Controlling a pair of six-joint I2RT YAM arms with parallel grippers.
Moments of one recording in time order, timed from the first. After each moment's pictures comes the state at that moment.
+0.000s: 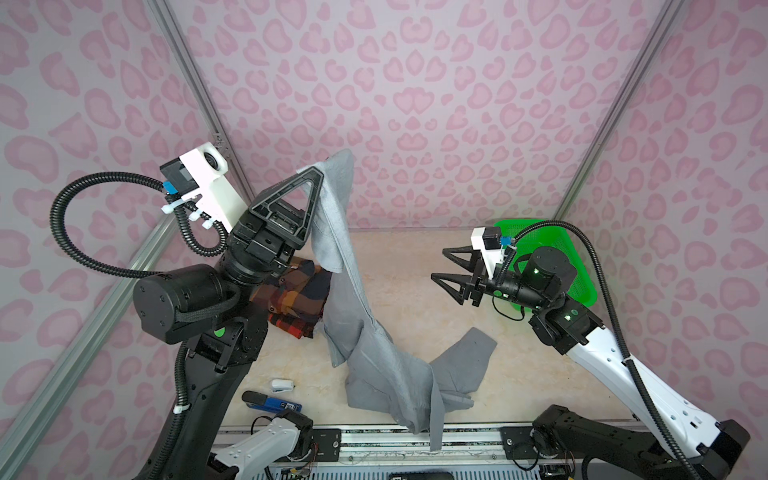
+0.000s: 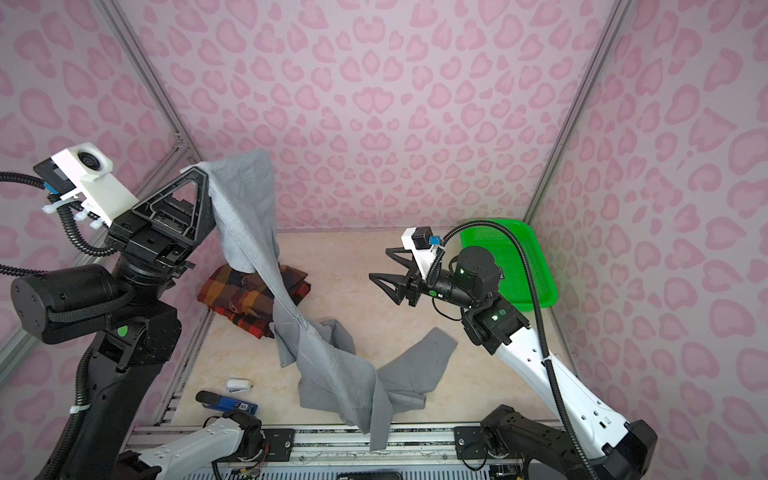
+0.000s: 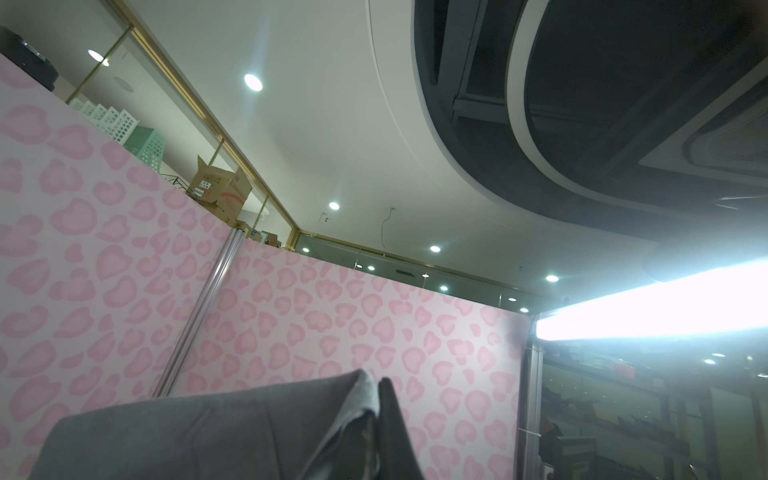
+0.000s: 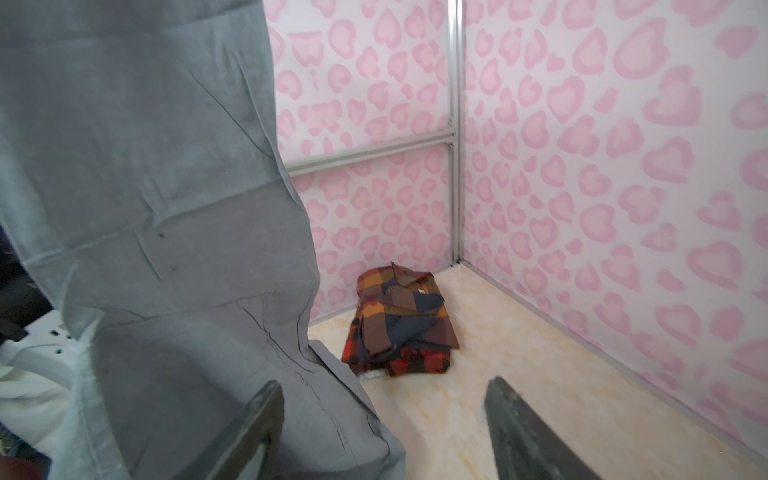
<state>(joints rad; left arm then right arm) -0.45 1.05 1.58 0.46 0.55 -1.05 0.58 1.12 1.12 0.07 -0.65 0.17</state>
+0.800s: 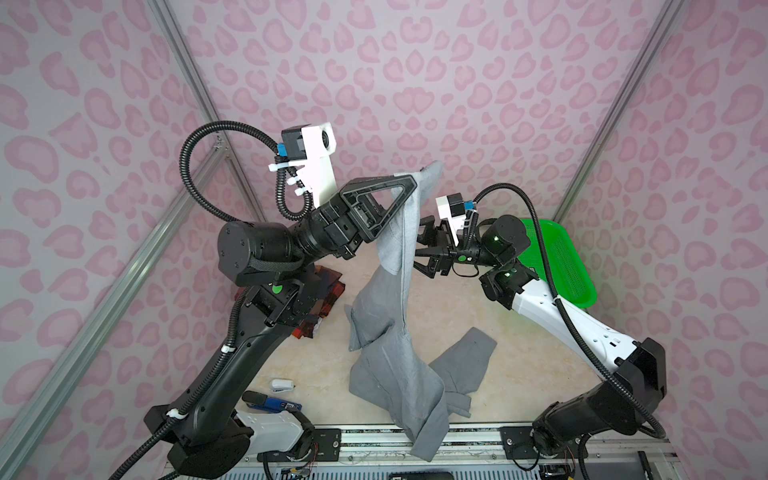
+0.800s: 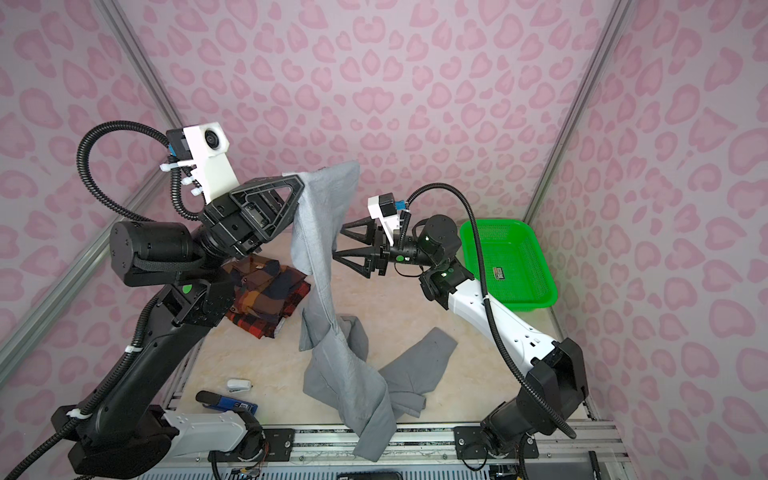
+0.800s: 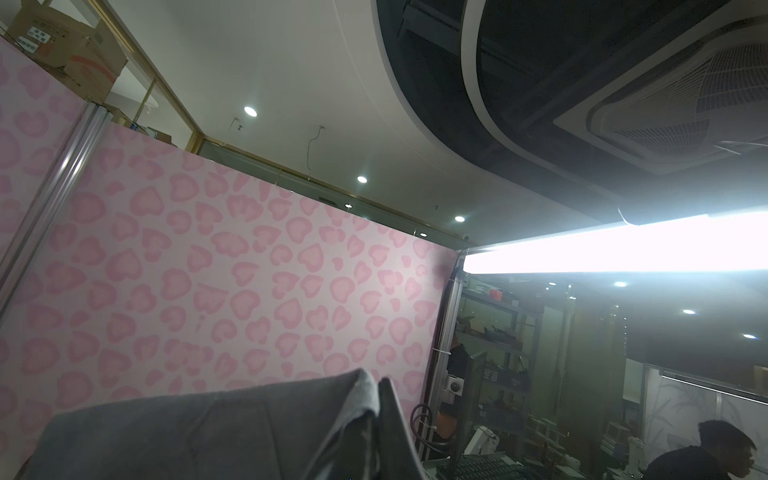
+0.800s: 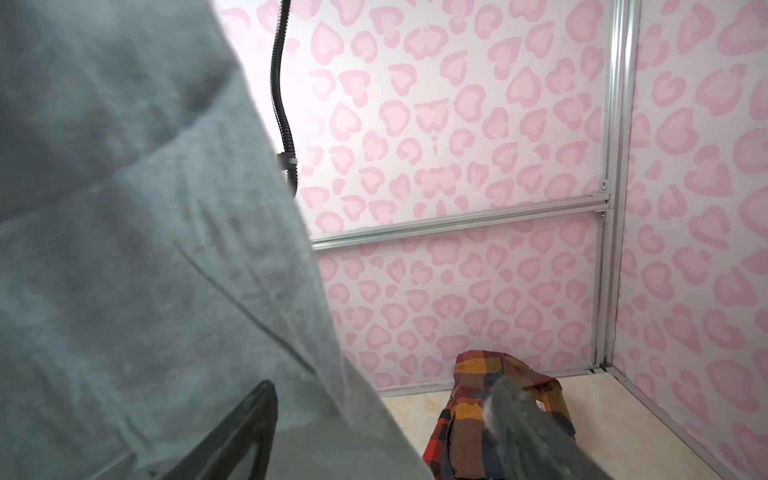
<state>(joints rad) -0.70 1.31 1.75 0.47 0.72 -1.05 0.61 1.51 1.37 0.49 -0.96 0.42</state>
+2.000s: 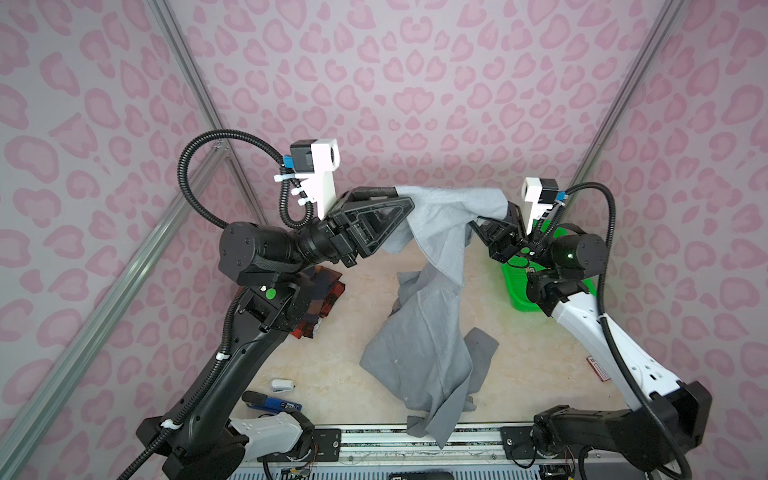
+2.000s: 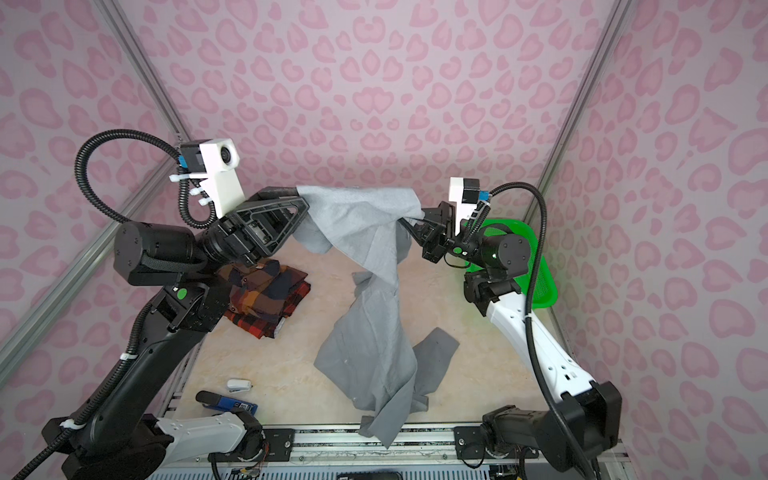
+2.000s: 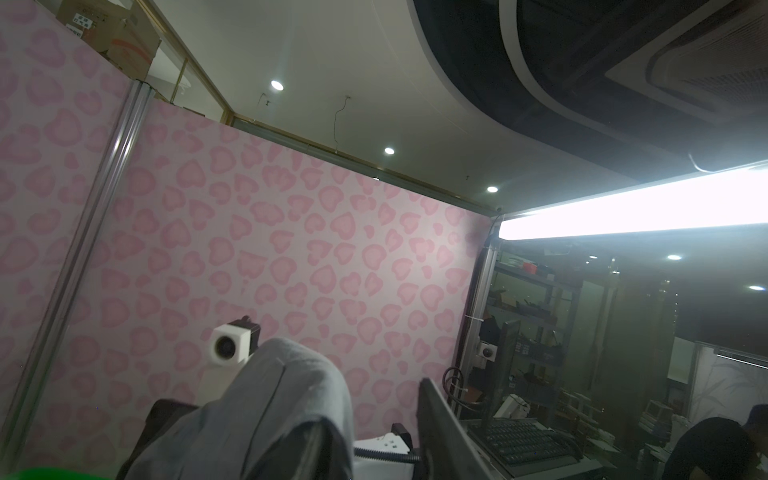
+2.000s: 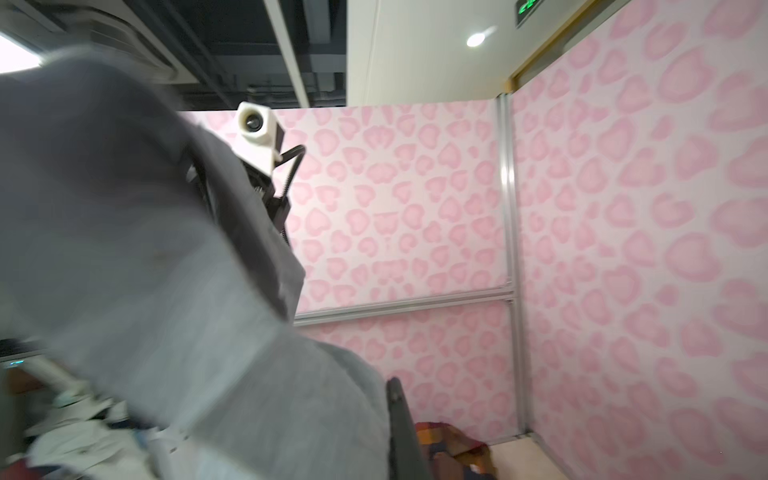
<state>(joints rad) -0.63 1.24 1.64 0.32 0.77 -0.90 0.35 1.27 1.27 0.66 -0.82 0.60</state>
